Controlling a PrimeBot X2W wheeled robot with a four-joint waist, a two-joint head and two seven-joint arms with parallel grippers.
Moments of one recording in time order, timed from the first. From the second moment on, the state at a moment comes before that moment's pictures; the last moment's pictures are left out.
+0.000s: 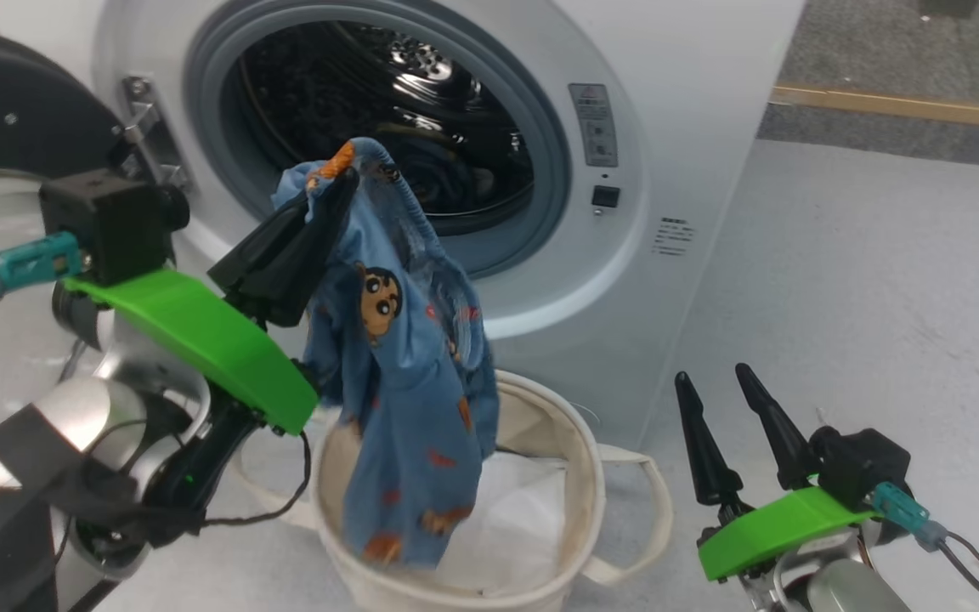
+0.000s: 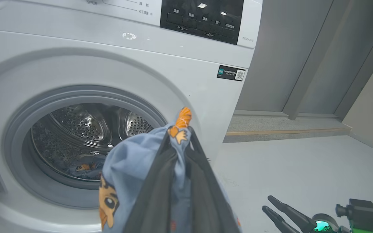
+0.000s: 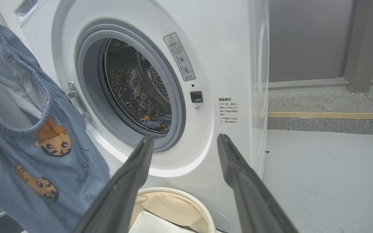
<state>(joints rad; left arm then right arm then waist) -0.82 0.69 -0.79 -0.27 -1.10 0.30 0.07 -0.15 -0.16 0.33 0.16 0.41 0.12 -0.23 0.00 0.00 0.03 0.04</state>
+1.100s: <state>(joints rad) -0.66 0.21 -0.66 1.07 -0.87 -0.07 -0.25 -0.23 -0.16 0.33 0.04 0.34 0.12 -0.19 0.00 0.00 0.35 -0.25</state>
